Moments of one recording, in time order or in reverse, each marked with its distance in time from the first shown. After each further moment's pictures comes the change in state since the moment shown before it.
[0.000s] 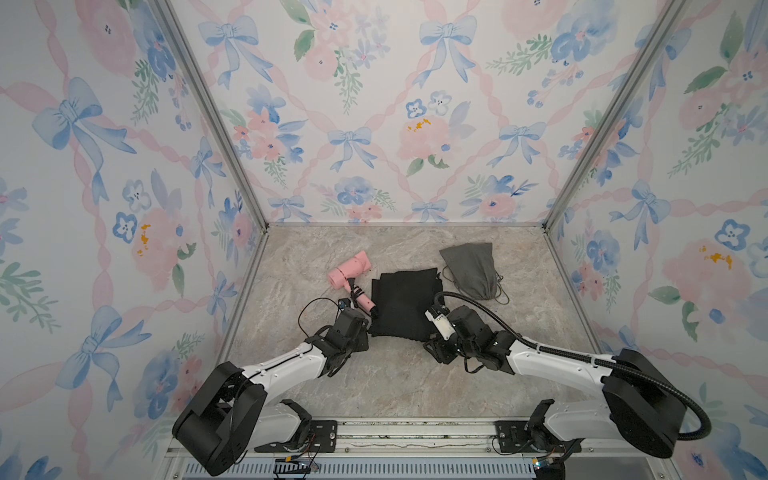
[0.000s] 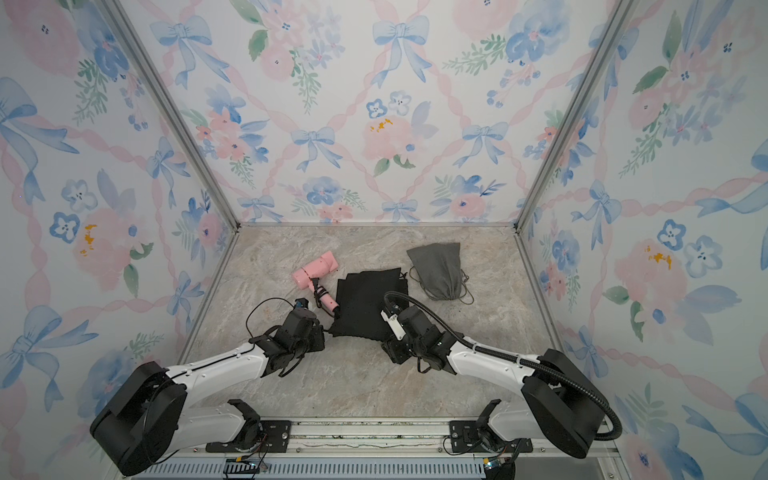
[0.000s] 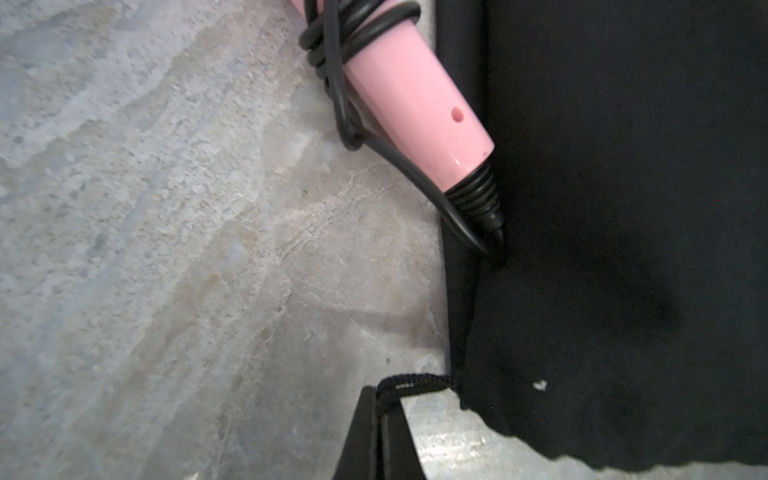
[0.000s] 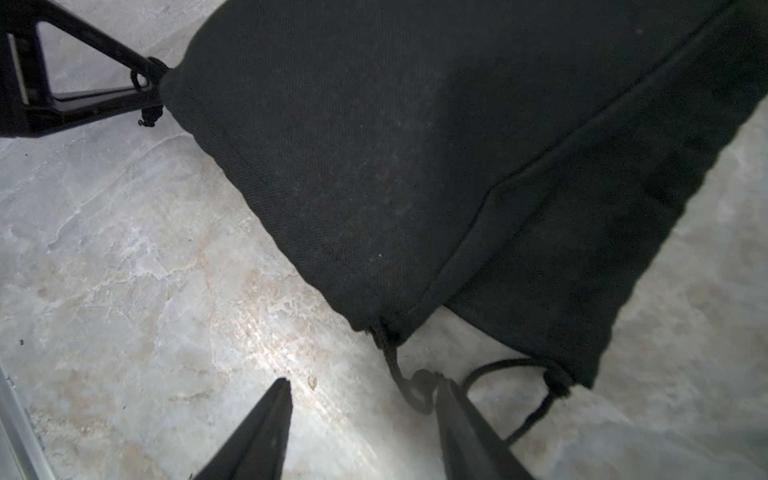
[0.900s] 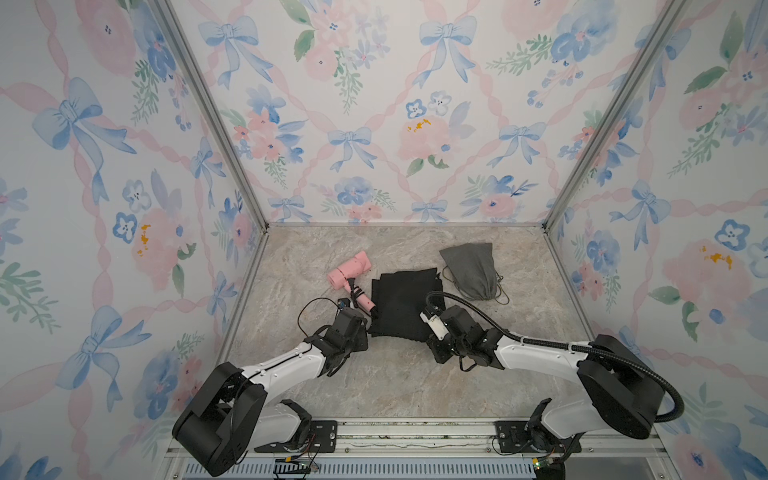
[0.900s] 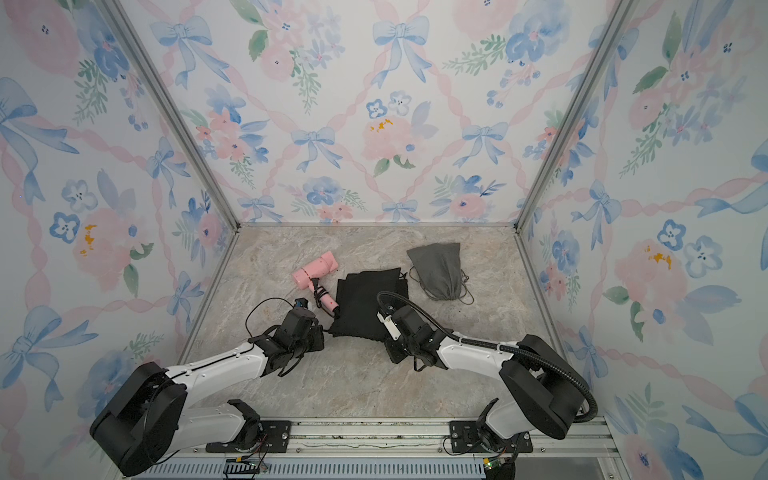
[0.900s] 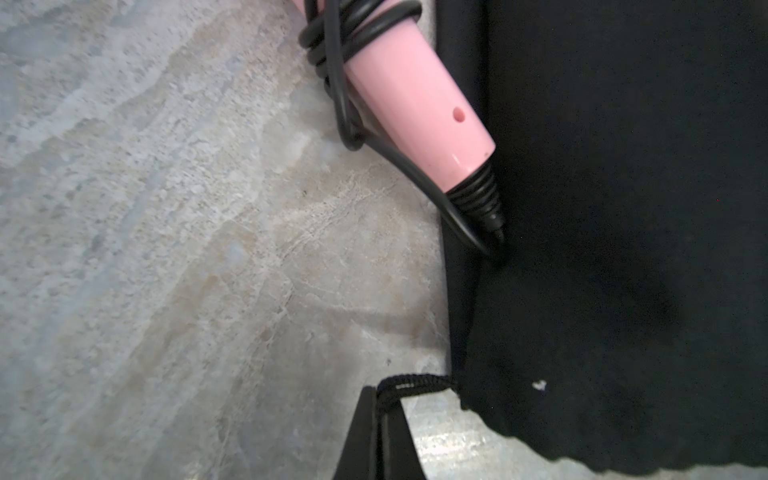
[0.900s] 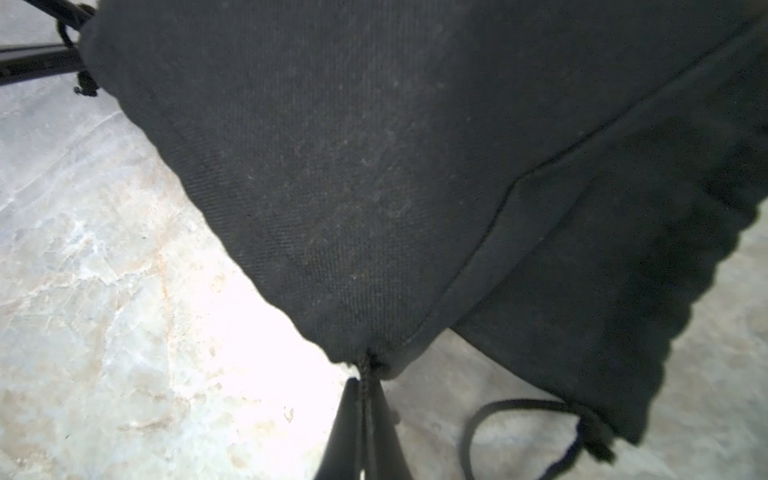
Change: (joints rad) left arm 0.015 -0.004 0.000 0.000 0.018 0.007; right arm 0.001 0.104 0.018 0.035 0.019 -0.016
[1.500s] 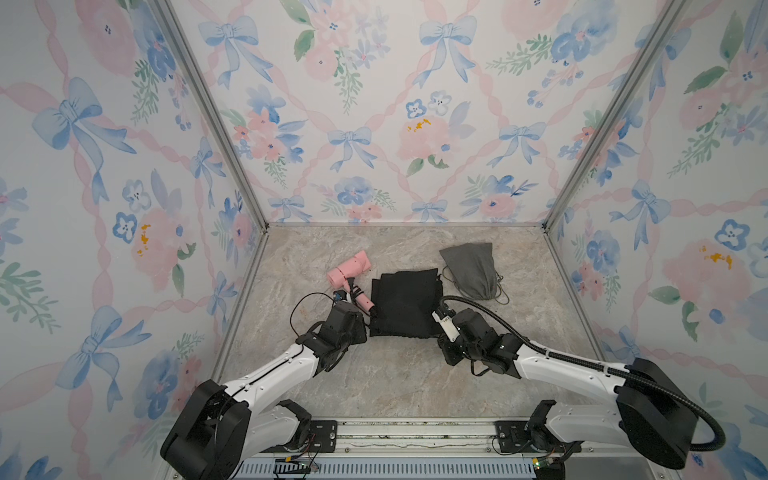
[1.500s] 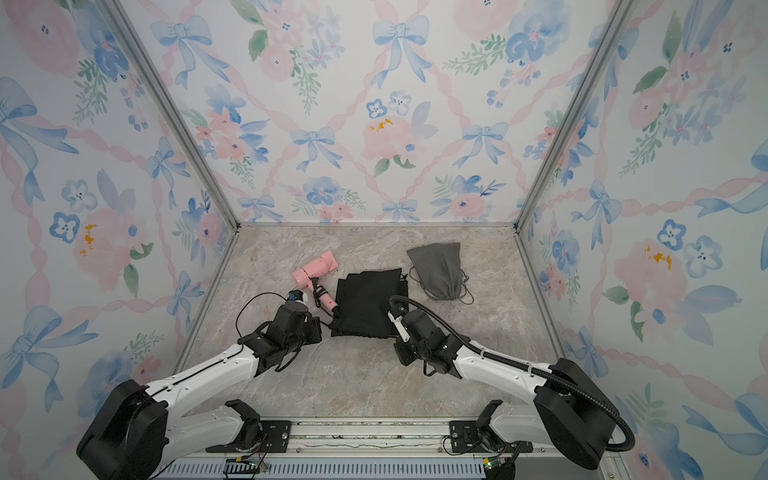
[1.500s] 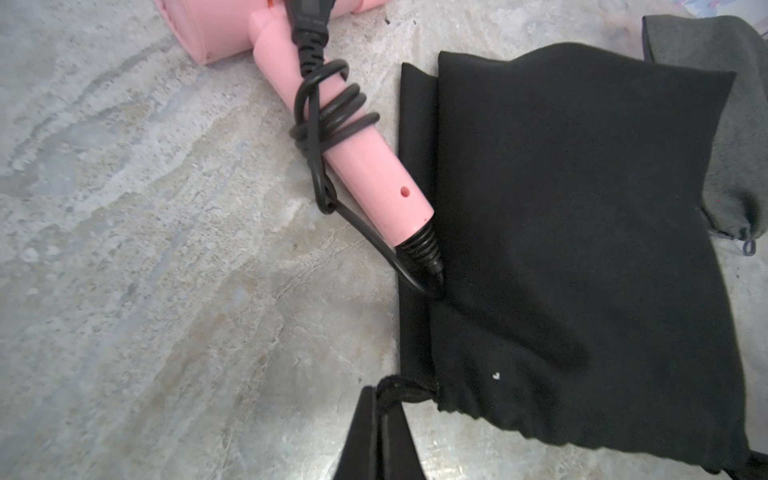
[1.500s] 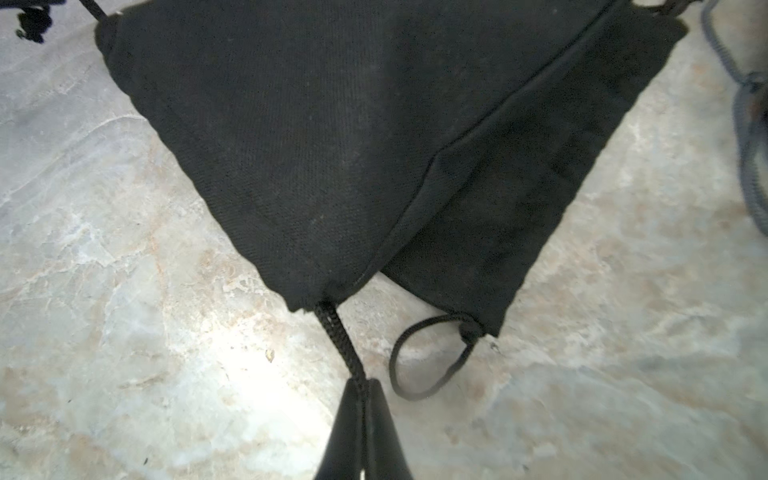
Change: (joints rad) left arm 0.030 -0.101 0.056 -0.049 0.016 0.007; right arm -0.001 -0.214 -0.056 -0.132 0.107 0.014
